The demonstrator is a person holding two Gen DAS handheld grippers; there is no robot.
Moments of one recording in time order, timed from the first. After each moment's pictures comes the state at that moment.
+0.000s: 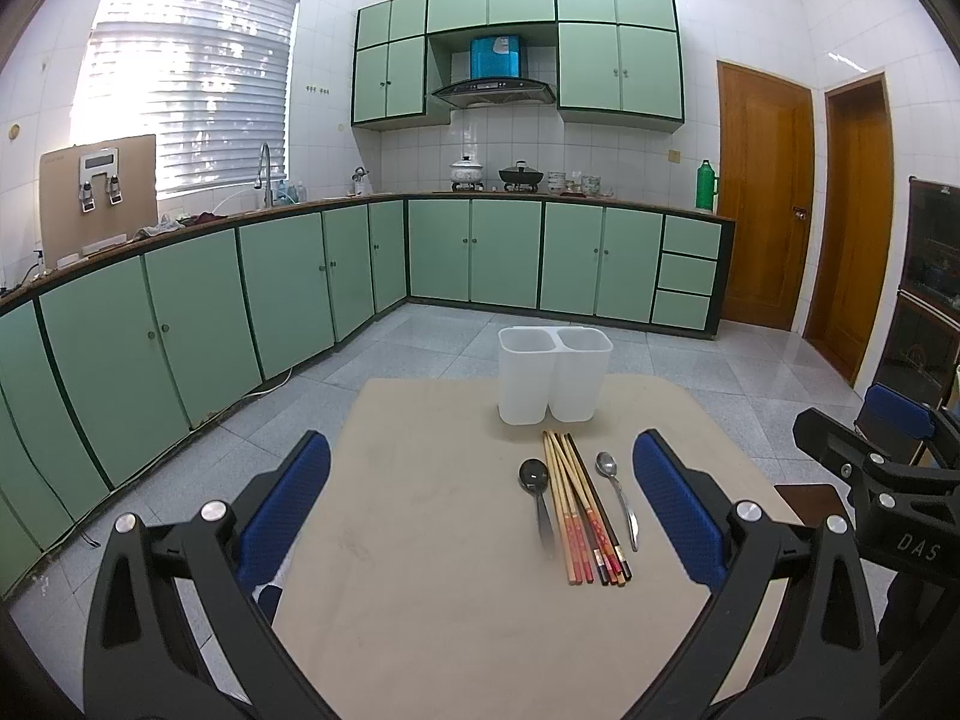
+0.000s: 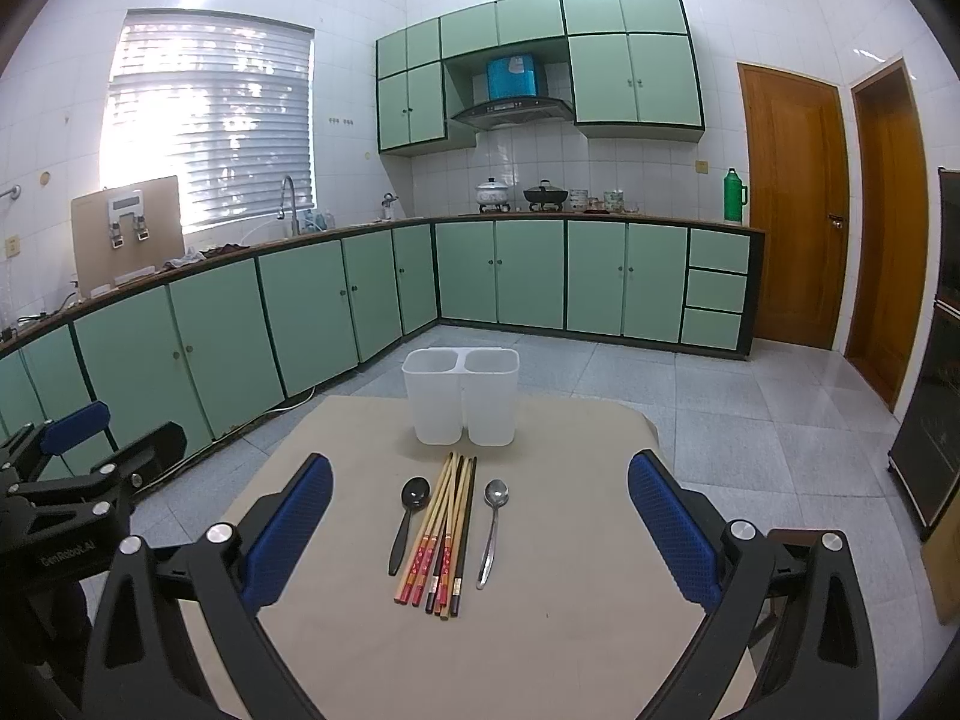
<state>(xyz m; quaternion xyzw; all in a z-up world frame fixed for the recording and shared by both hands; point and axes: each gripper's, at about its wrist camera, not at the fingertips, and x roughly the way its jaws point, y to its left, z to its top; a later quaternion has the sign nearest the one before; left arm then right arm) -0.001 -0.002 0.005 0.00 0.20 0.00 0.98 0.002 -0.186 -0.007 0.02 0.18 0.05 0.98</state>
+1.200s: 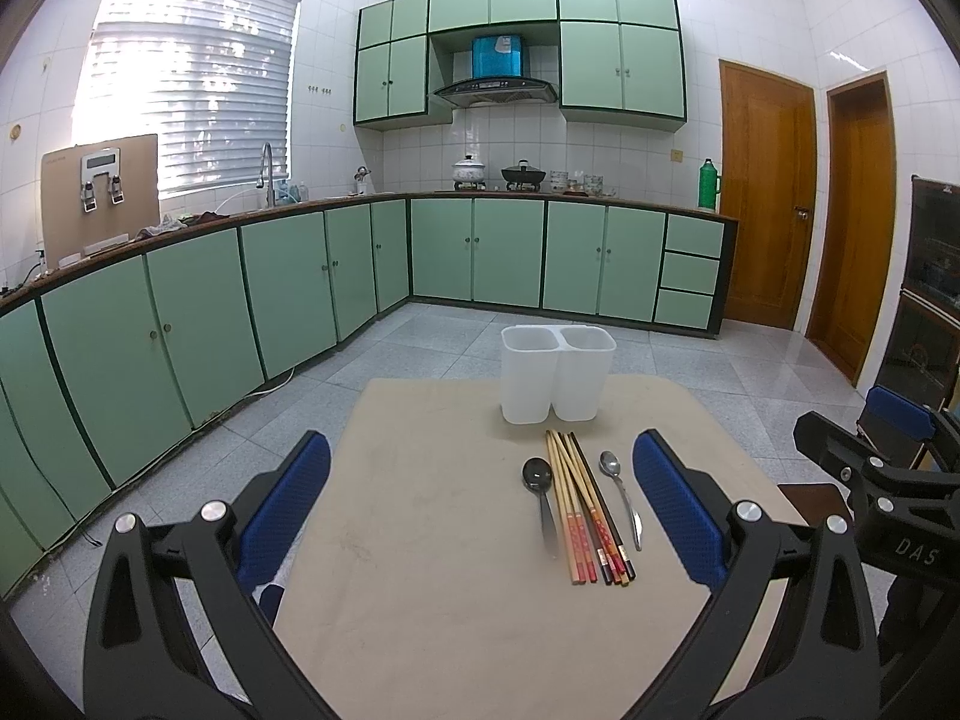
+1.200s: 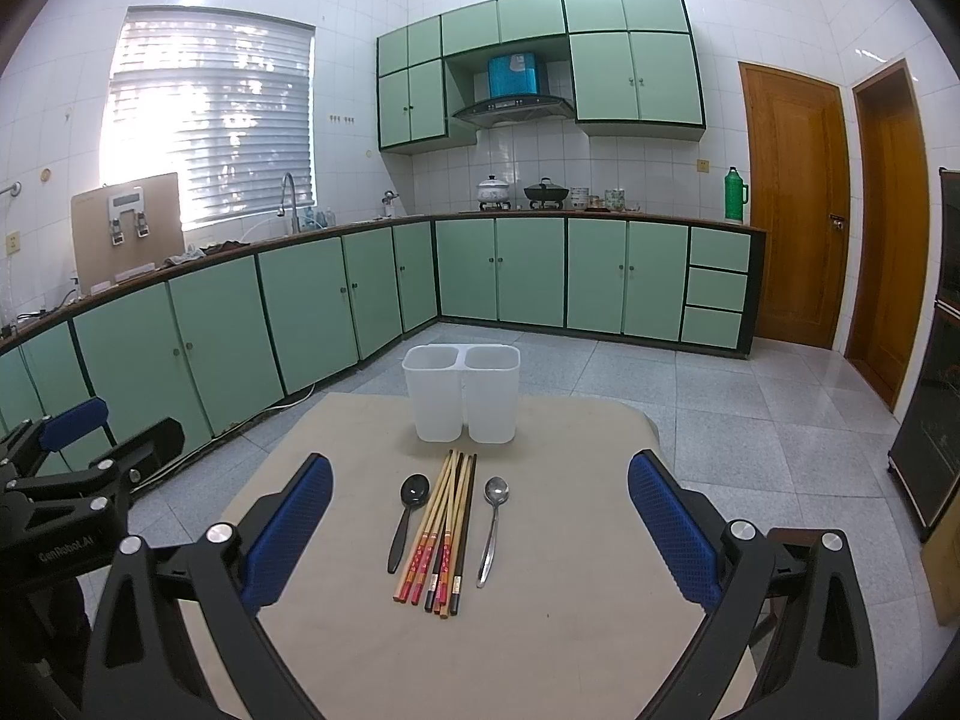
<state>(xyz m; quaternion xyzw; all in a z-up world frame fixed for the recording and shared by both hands) -0.001 0.000 0.005 0.00 0.20 0.00 0.98 -0.003 -0.190 -0.003 0.02 0.18 0.05 0.98</state>
